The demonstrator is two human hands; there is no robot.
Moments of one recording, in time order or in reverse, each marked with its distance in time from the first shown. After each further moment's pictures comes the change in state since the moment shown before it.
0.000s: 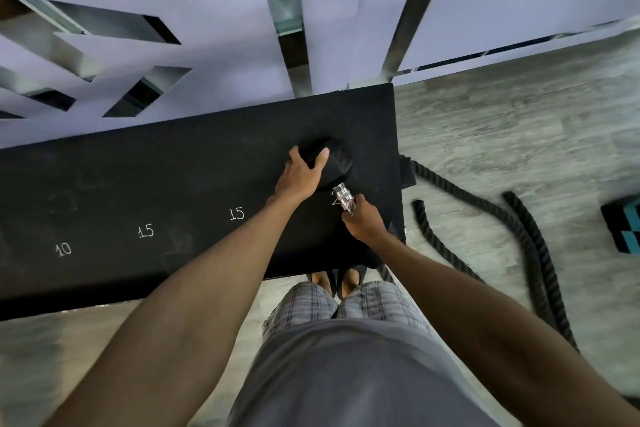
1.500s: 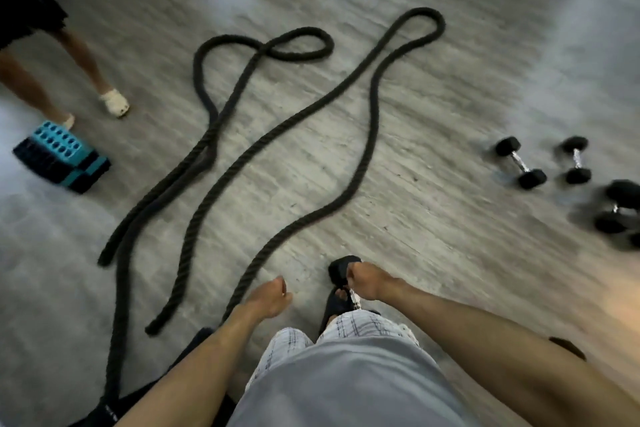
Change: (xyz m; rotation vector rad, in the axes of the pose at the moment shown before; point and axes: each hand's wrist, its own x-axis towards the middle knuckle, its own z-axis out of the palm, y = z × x) left_hand -0.370 -0.255 0.344 2.174 -0.971 1.426; right_hand -0.478 0.251 0.442 1.237 0.733 0.927
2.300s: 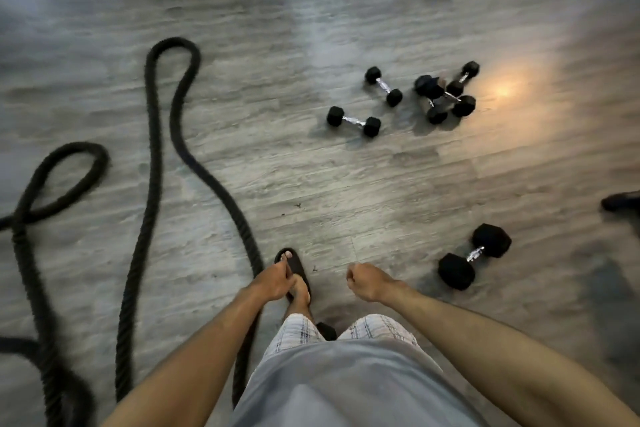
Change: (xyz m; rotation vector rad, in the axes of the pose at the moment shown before) left_hand 0.239 0.415 -0.152 0.598 -0.253 0.537; right_hand 0.040 0.220 -0.184 0.700 0.329 0.513
